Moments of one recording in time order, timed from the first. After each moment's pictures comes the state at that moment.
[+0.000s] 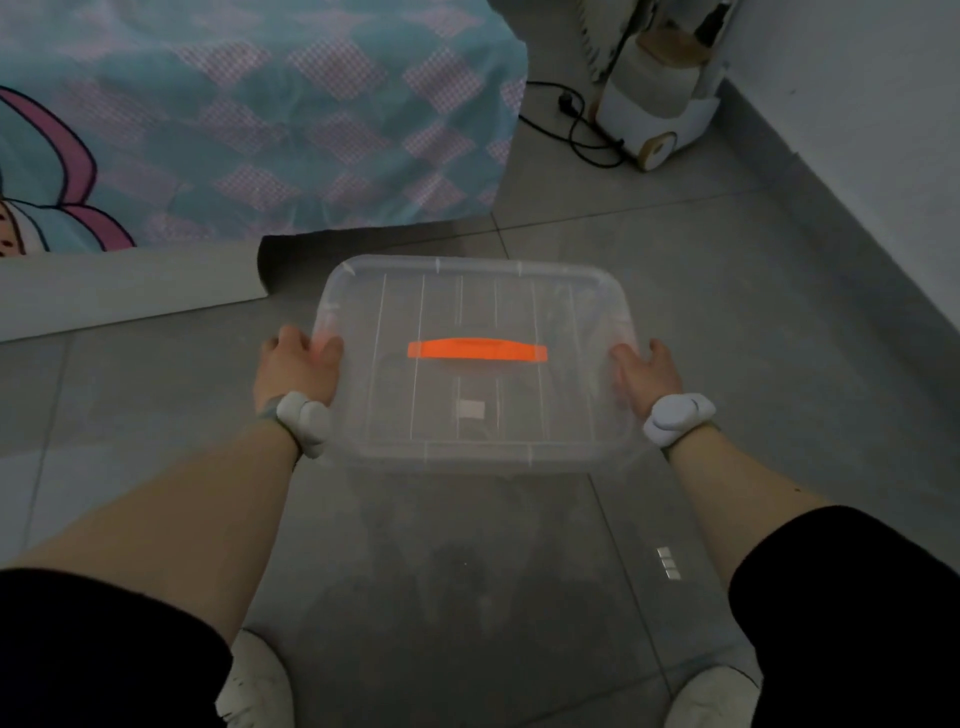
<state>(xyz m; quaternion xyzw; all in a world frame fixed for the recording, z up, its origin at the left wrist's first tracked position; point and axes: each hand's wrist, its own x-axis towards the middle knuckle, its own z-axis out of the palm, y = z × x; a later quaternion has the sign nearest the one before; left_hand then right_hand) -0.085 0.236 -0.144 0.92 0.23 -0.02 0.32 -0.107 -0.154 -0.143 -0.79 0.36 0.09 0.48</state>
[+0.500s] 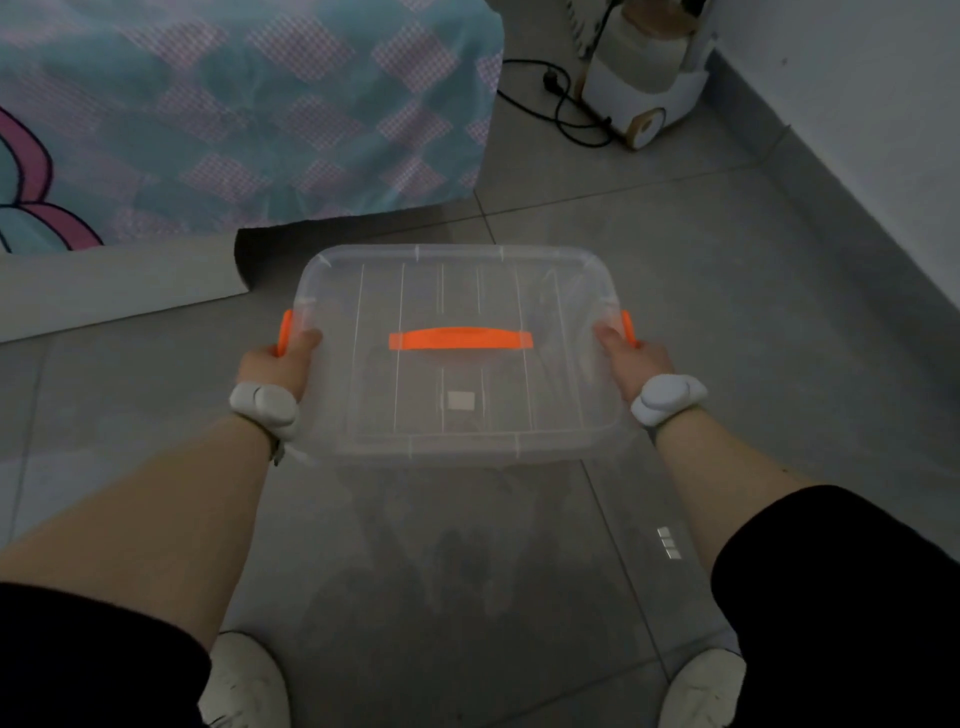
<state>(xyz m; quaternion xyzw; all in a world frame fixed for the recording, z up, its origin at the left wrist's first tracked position) -0.082 0.241 -0.153 0.84 0.30 -0.08 0.44 -0.105 -0.157 -0.143 -0.80 0.36 0.08 0.48</state>
